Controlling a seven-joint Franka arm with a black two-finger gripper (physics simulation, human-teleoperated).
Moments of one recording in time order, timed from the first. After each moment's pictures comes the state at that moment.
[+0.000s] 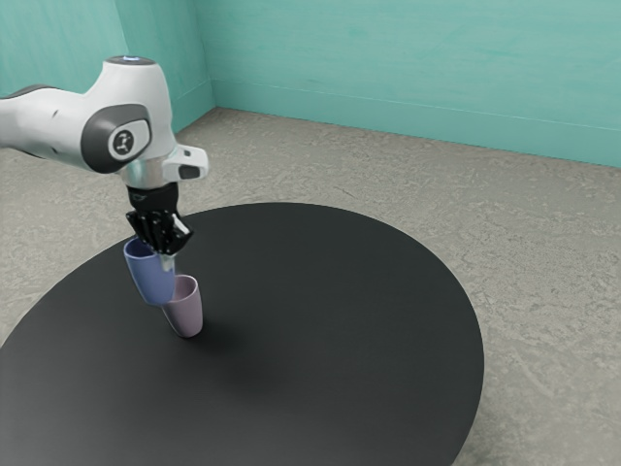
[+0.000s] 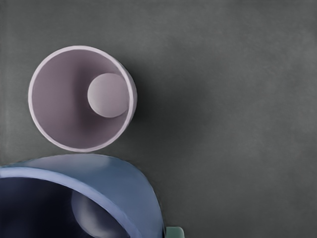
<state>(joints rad) 0.01 -0.08 0.03 -2.06 0.06 1.88 0.08</state>
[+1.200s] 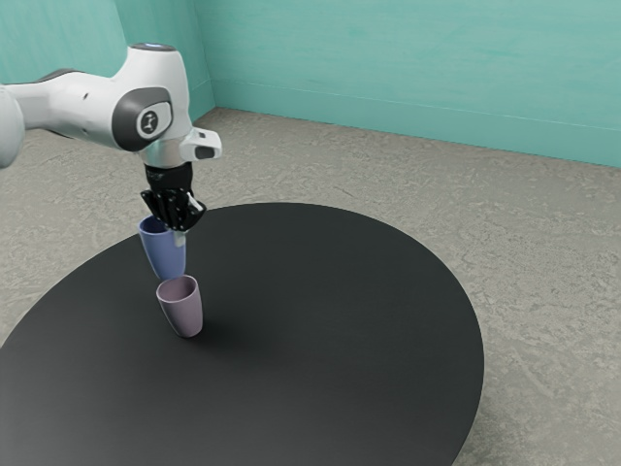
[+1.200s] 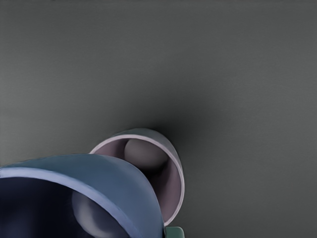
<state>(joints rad) 0.05 0.14 0.03 -1.81 0.08 1.84 0.10</state>
